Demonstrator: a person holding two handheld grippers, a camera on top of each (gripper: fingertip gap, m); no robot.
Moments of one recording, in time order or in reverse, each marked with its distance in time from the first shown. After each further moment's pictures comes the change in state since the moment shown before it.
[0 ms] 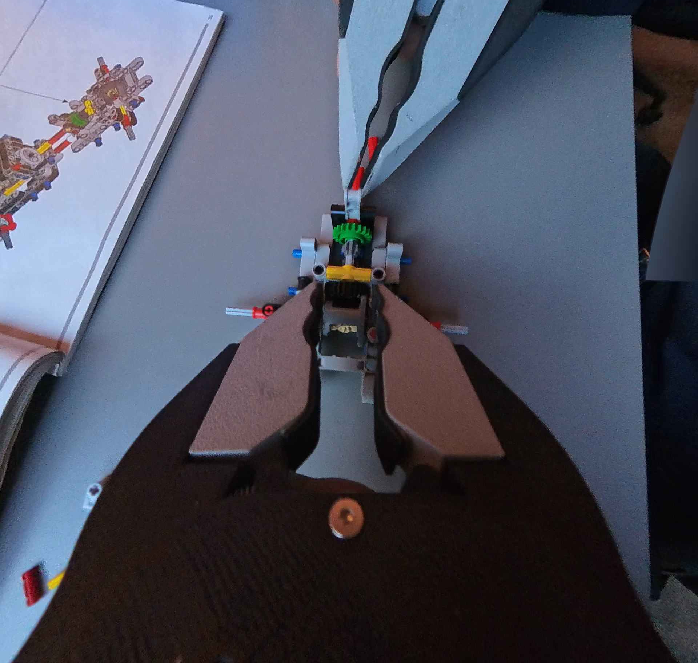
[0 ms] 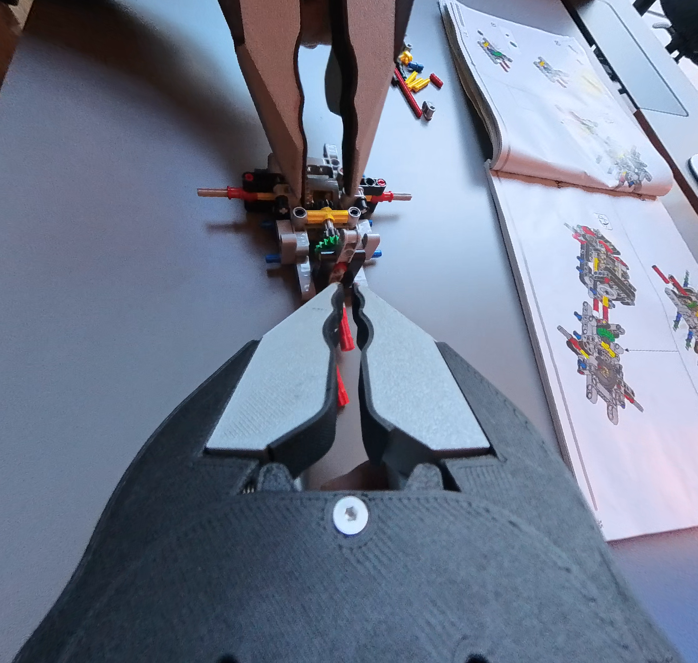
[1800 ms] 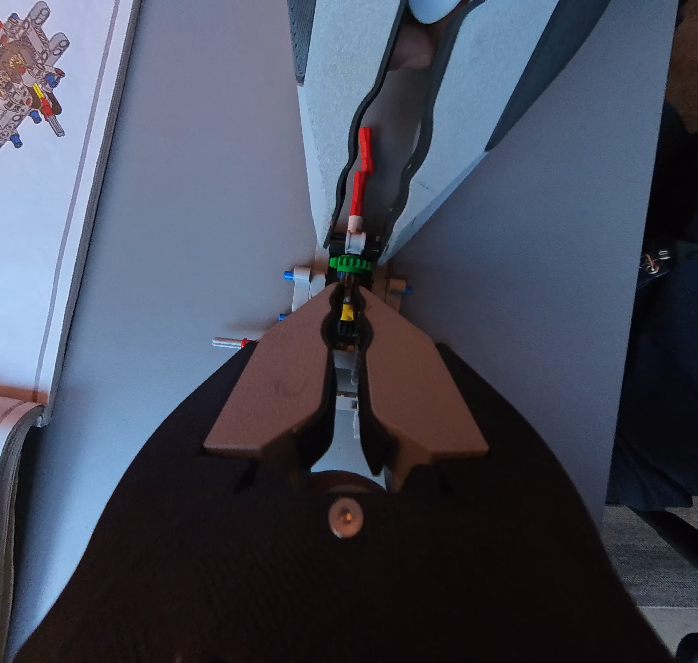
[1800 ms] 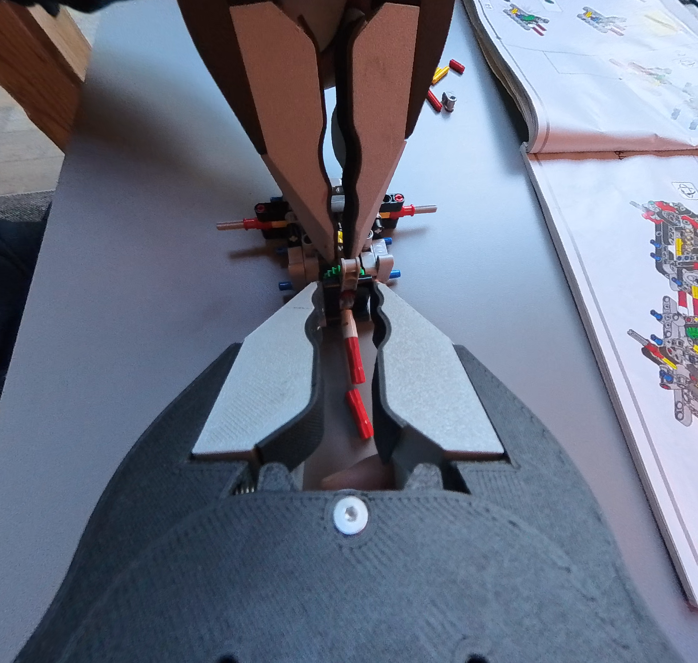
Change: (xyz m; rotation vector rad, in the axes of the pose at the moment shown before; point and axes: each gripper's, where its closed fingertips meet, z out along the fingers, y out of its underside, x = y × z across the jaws) left arm 0.004 -0.007 0.022 -0.230 0.068 -0.006; right arm -0.007 -0.009 0.013 0.000 -0.107 0.174
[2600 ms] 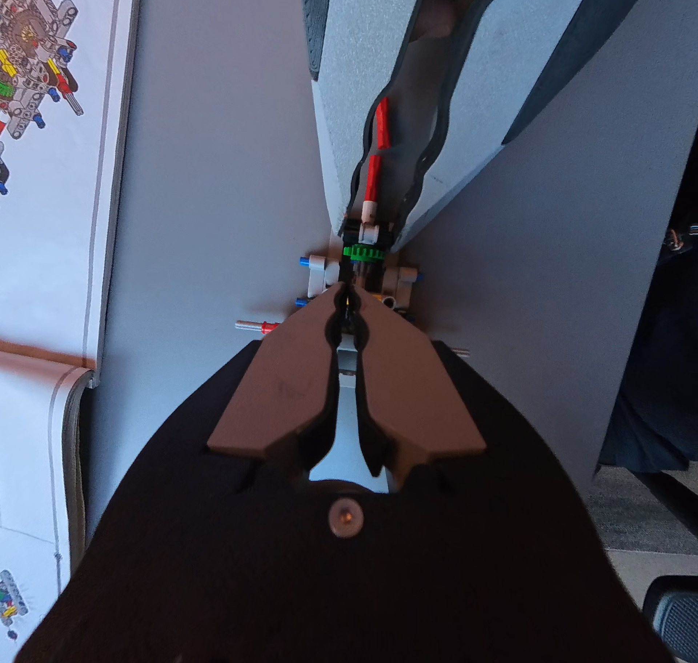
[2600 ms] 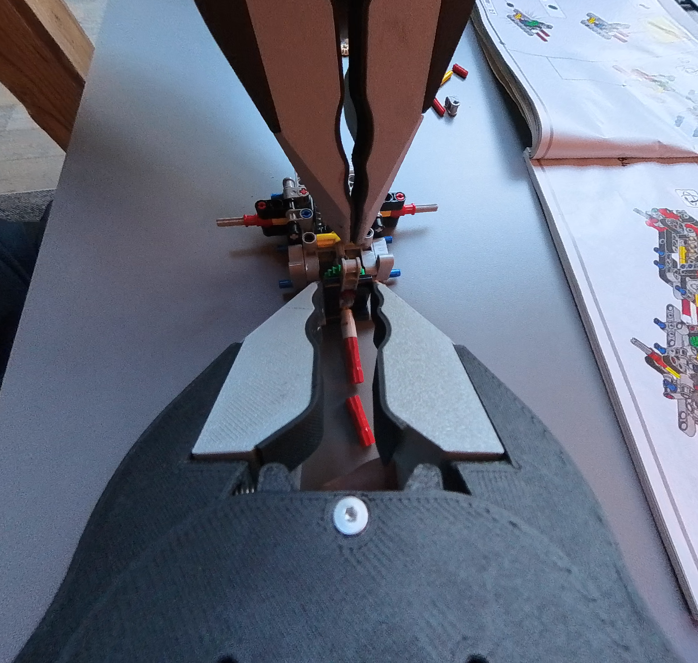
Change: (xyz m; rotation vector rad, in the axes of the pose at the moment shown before) left arm -0.007 0.005 -0.011 -0.135 -0.045 0.017; right arm -0.001 -0.002 0.003 0.004 -0.005 -0.009
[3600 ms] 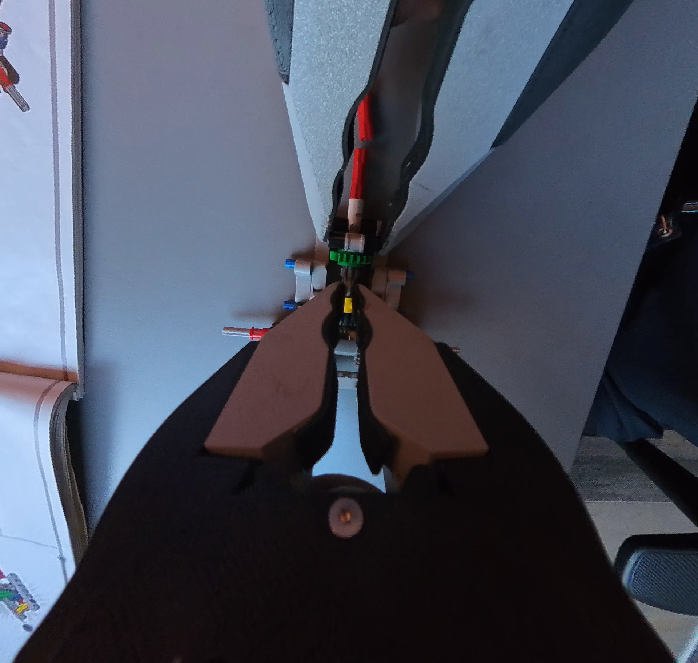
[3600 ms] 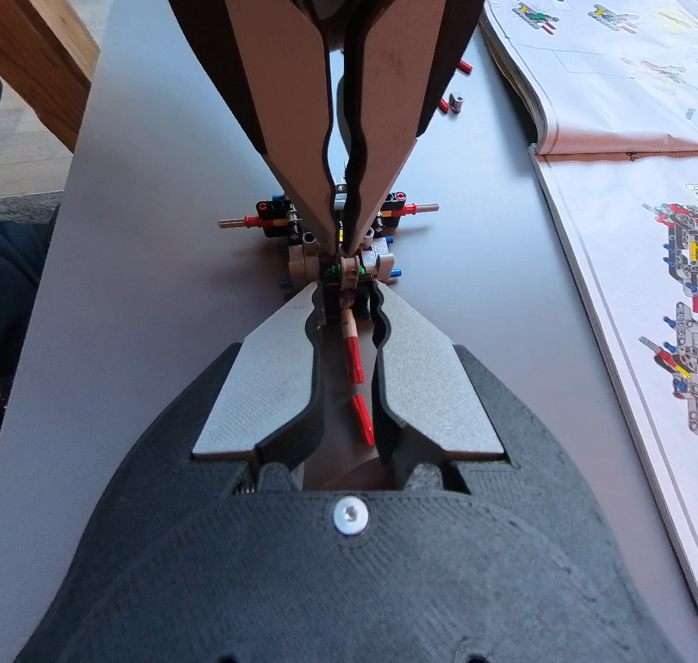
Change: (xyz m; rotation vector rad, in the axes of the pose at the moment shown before) left arm 0.008 0.001 0.005 -0.088 0.042 0.015; right arm -0.002 0.000 0.000 -0.005 -0.014 0.014
